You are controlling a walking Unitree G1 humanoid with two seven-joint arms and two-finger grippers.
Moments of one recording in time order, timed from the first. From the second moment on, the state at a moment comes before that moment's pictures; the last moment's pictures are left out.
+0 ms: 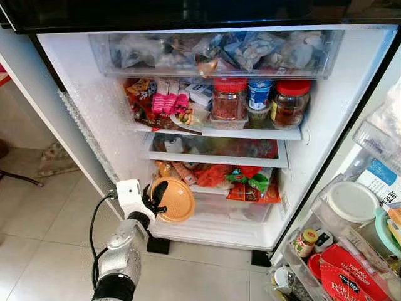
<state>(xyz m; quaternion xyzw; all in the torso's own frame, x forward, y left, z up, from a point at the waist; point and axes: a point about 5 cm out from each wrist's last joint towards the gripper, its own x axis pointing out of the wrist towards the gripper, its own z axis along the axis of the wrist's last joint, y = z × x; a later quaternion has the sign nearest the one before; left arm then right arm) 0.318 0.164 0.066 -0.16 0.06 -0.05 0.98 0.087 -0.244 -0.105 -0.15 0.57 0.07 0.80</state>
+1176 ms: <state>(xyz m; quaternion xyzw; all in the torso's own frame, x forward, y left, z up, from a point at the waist) 0.319 0.161 0.068 -0.16 0.06 -0.05 0.98 0.106 -0.225 -0.105 -0.13 0.54 0.02 0.83</state>
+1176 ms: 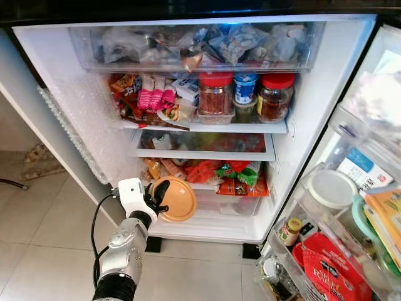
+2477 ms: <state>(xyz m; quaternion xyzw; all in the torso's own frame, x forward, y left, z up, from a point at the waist) 0.320 0.155 0.073 -0.18 0.05 -0.06 0.98 0.122 -0.224 -0.100 -0.13 0.51 0.02 0.85</state>
